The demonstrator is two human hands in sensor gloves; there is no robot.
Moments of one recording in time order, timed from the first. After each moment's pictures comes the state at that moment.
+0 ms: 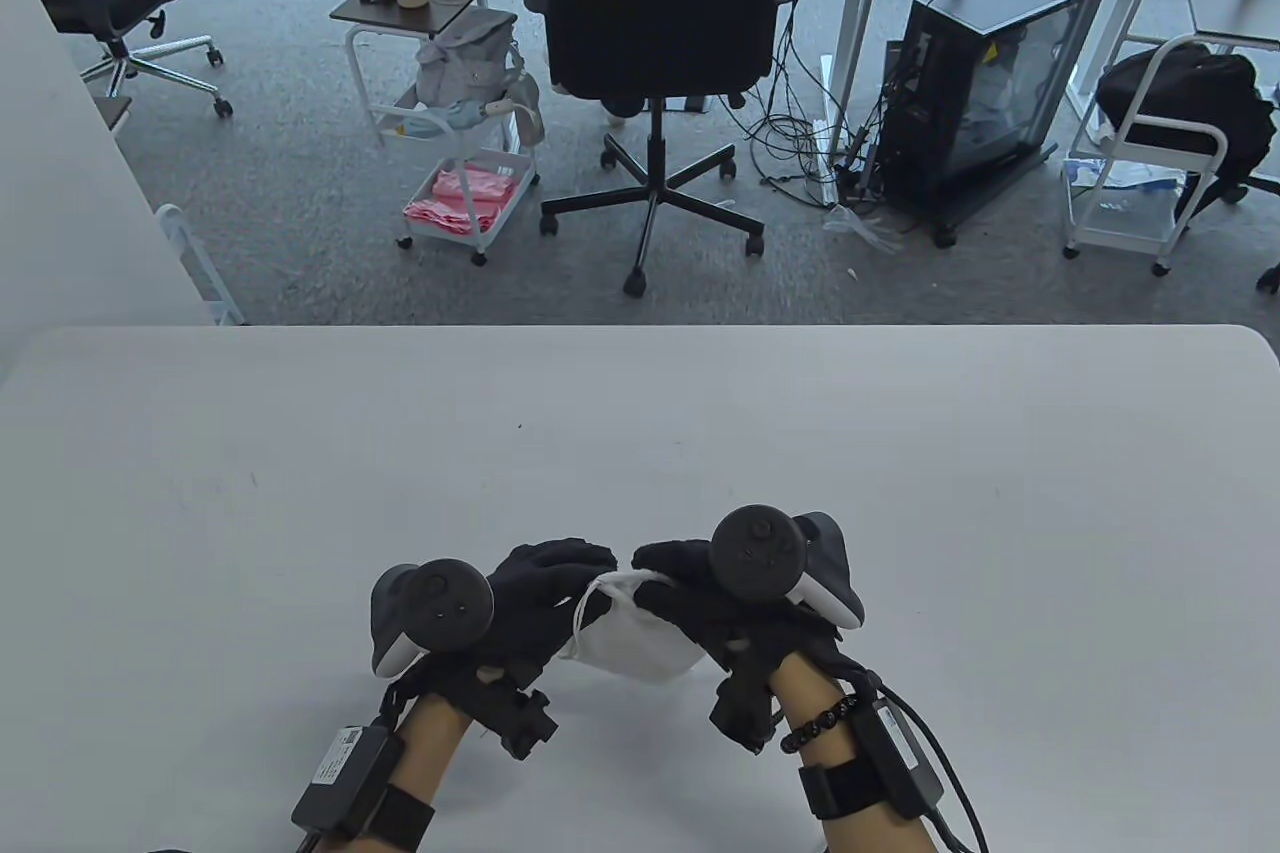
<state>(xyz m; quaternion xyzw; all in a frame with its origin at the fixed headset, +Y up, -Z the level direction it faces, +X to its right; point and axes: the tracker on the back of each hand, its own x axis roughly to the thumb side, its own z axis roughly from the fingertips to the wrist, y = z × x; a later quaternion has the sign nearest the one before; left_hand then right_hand) -0.177 -0.694 -0.356 0.04 -0.30 0.37 0.88 0.068 -0.658 -0.361 0.23 0.04 0.92 0.33</state>
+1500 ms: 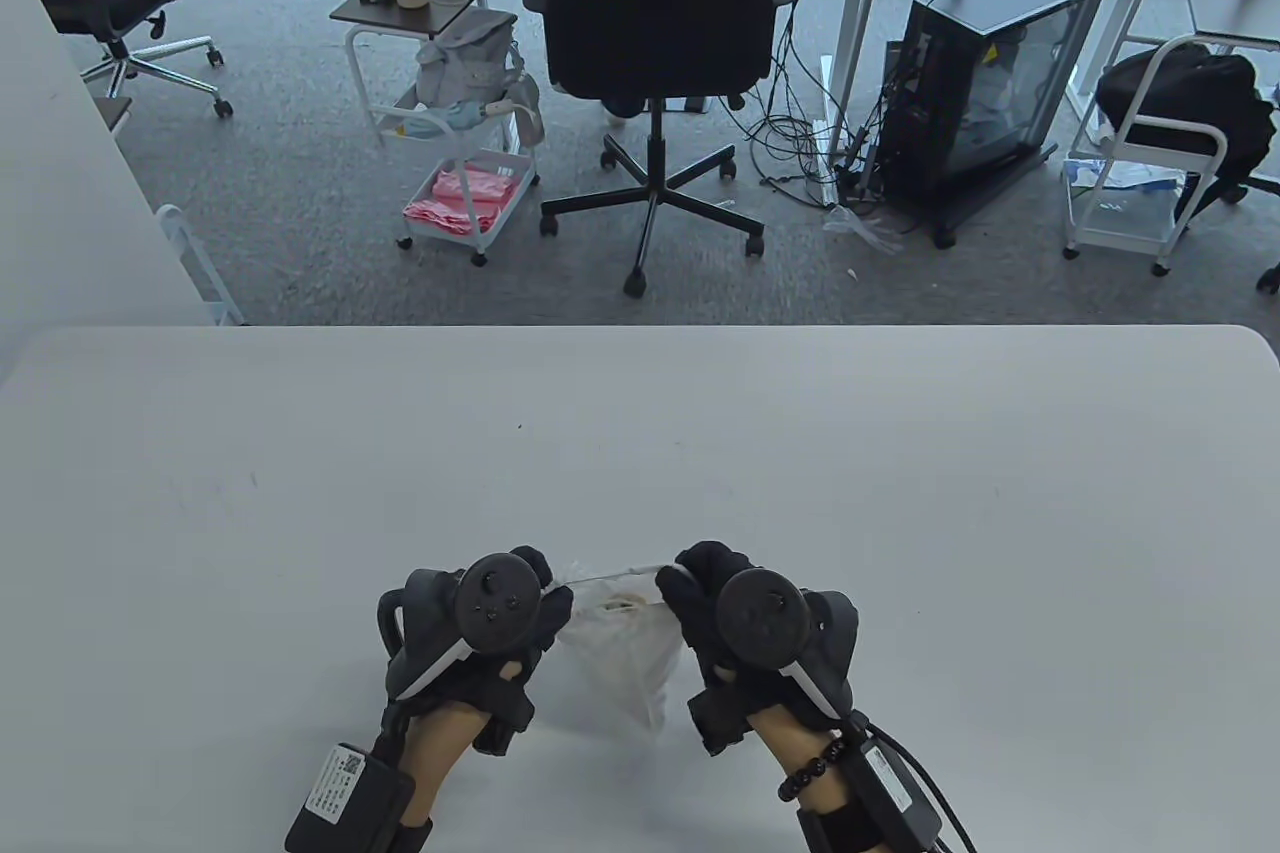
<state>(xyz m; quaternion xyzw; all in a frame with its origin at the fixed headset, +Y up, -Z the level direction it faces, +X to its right) -0.174 -0.652 -0.333 0.07 -0.10 0.11 0.99 0.082 -0.657 -0.327 0.07 -0.19 0.95 0.25</state>
